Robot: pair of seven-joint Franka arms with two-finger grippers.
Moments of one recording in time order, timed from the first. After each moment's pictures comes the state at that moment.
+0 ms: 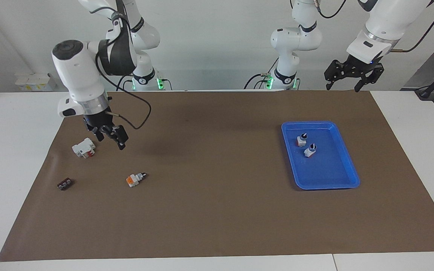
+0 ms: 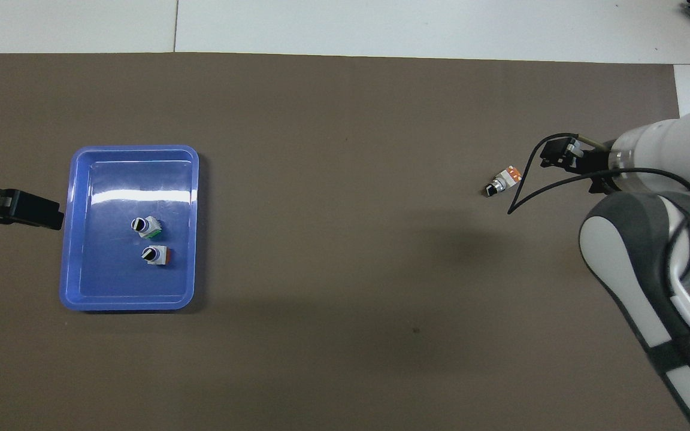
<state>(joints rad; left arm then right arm) -0.10 -0.06 0.00 -1.55 -0.01 1.44 0.07 0.08 0.11 -0.05 -1.92 -0.01 2.20 0.59</state>
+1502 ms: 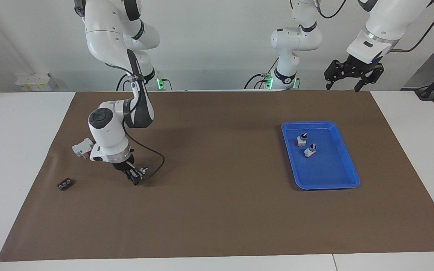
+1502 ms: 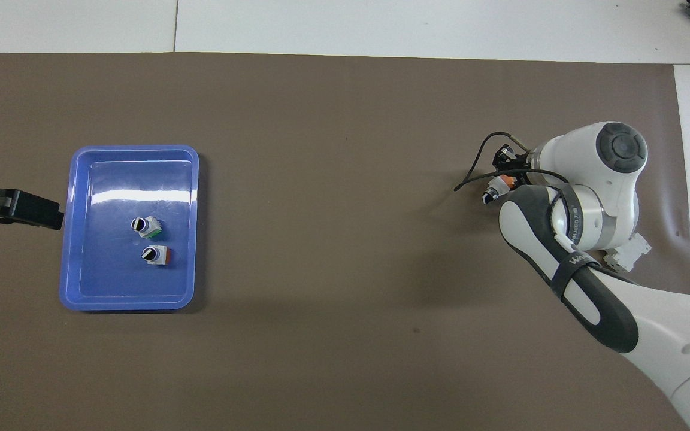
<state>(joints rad) -0.10 -0.06 0.00 -1.55 -0.01 1.44 0.07 0.10 0.39 -0.01 -1.89 0.11 2.39 0.84</state>
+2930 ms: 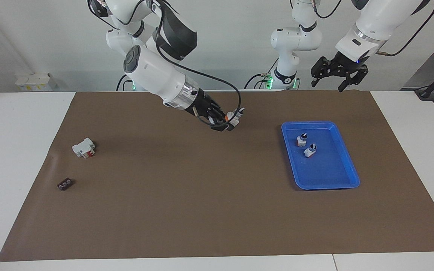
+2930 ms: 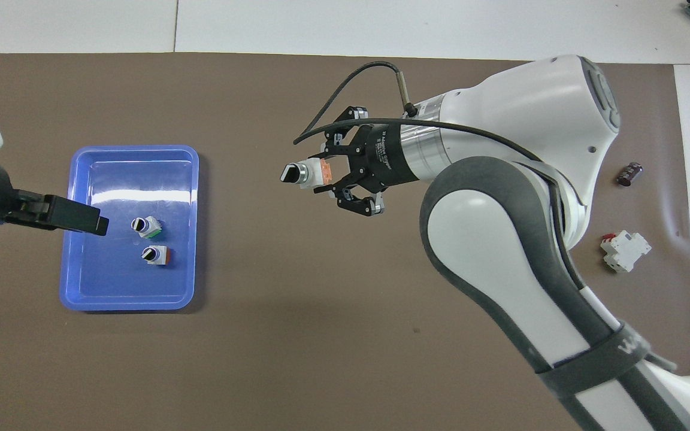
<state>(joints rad) -0.11 -0.07 -0.02 -1.59 -0.19 1.47 0.05 0.15 0.30 0.35 -1.52 0.67 2.09 1.55</state>
